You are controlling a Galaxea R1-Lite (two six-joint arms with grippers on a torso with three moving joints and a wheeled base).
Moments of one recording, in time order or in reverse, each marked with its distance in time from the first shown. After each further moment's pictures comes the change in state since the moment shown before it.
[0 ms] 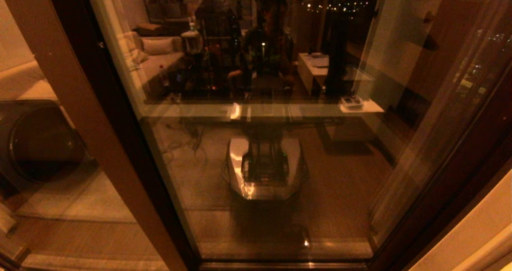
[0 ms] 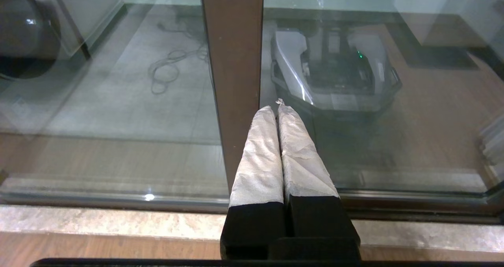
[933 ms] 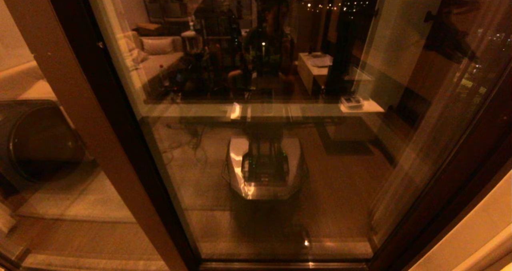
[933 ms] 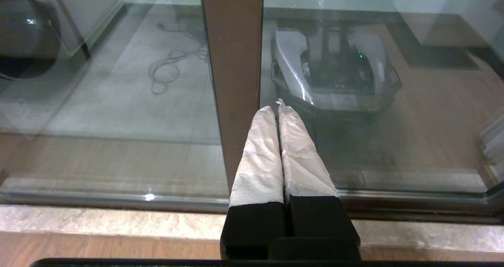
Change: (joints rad) left arm 0.000 0.000 0.000 0.000 0.000 0.000; right arm -0.298 0.220 -0.111 -0.087 0.485 -0.004
